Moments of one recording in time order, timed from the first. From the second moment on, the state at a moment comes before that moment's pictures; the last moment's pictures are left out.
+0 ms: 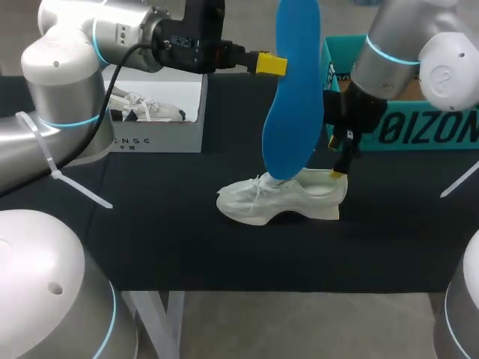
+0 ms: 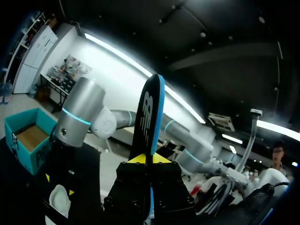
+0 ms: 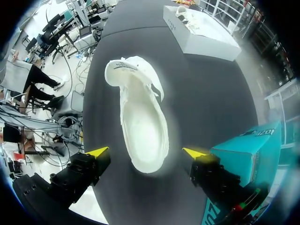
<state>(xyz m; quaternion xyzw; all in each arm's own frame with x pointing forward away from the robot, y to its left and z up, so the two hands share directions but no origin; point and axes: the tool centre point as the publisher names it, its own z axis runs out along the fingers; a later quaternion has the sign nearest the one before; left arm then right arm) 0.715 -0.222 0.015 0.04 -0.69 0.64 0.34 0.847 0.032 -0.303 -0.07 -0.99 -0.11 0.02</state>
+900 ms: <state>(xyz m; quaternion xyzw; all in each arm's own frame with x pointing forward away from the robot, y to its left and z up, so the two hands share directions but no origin) 0.715 -0.221 0.015 0.04 -0.69 0.64 0.34 0.848 0.033 -0.303 -0.07 -0.99 -0.11 0.02</state>
